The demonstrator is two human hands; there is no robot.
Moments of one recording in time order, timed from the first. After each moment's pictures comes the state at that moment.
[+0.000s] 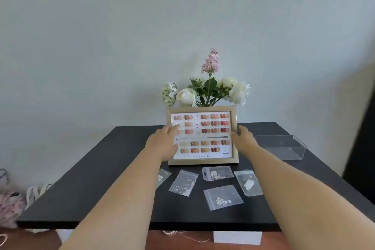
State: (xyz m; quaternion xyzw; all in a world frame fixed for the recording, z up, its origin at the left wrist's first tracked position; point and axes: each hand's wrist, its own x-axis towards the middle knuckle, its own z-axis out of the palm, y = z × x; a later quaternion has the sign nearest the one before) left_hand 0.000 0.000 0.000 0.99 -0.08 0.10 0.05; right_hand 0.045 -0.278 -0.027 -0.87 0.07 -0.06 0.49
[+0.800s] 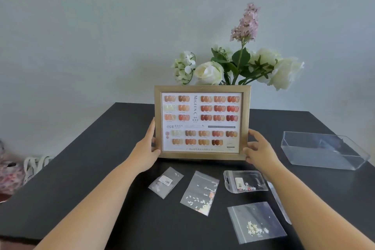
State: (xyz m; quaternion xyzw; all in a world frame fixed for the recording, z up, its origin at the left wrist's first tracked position) left_hand 0.071 0.102 -0.103 0.93 0.02 0.06 0.37; right_hand 0.109 -0.247 -0.108 -0.85 0.05 -0.02 0.52
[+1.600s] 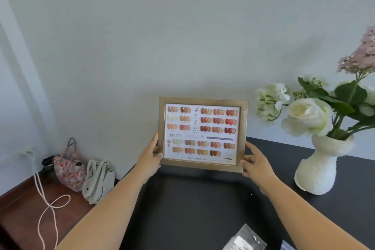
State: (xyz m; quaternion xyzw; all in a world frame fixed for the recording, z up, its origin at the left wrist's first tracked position) left_hand 0.109 0.301 -0.096 0.81 0.18 0.15 0.53; right_hand 0.213 -0.018 -0.102 -0.83 -0.07 0.05 0.55
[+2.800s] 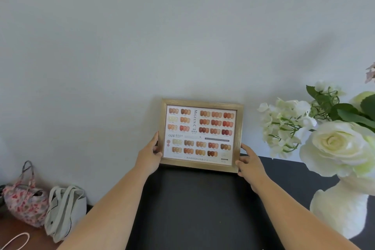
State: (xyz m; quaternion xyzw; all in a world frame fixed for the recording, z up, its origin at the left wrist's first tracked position) left_hand 0.298 0.338 -0.113 0.88 0.19 0.13 0.42; right_hand 0.349 0.013 -0.117 -0.81 0.01 0.03 0.58
